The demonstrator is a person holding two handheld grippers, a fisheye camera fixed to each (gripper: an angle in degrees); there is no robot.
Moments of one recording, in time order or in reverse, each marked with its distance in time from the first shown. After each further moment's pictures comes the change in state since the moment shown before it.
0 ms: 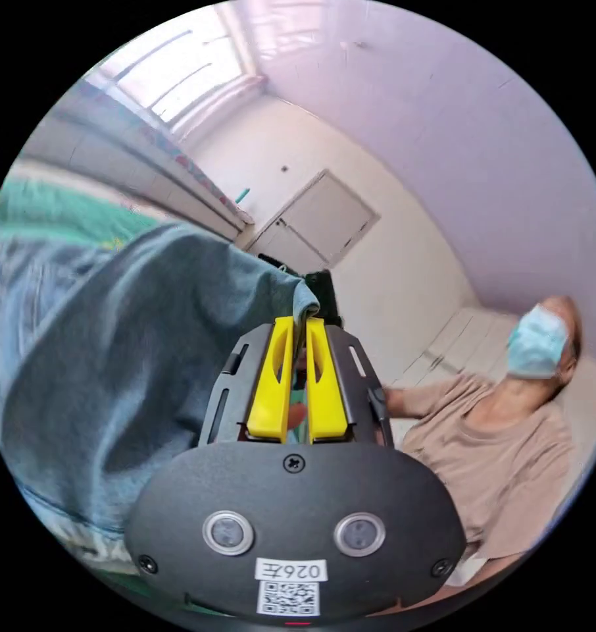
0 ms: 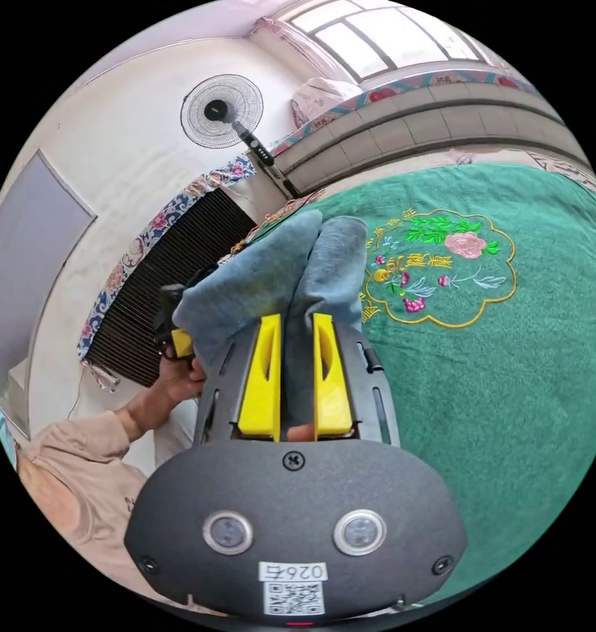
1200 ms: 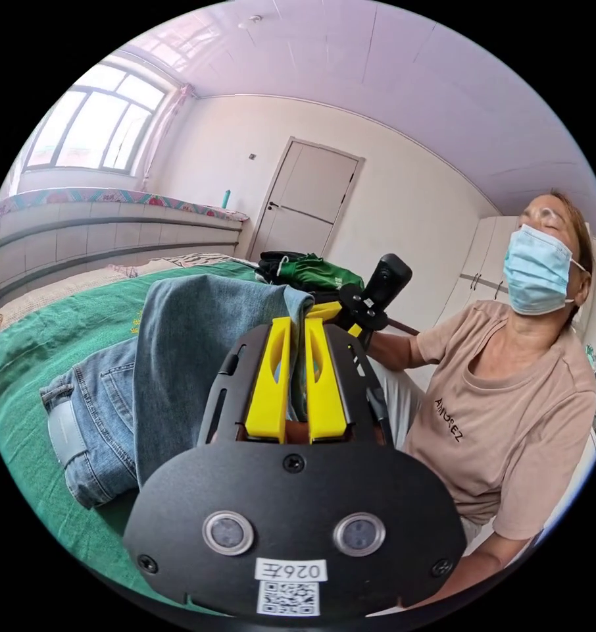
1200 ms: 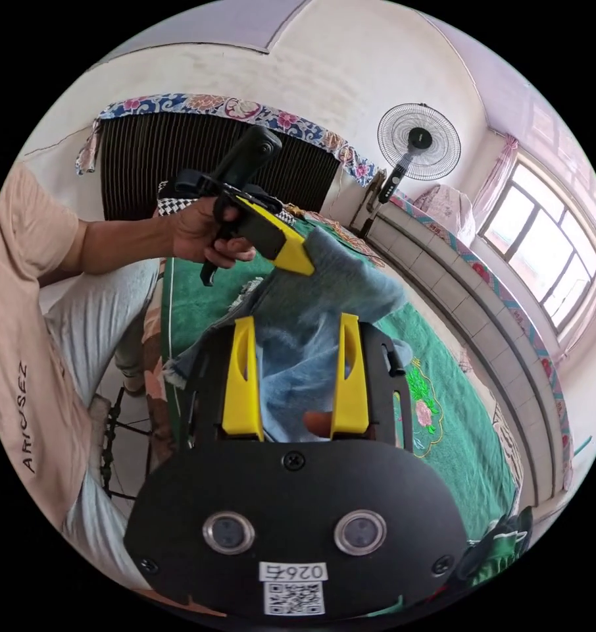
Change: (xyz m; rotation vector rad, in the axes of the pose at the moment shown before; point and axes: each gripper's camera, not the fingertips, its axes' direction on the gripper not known) left arm 0.093 0.085 0.032 -0.251 -0.350 0.487; right arm 0.067 0.212 -0.038 -0.038 0.456 -0.926
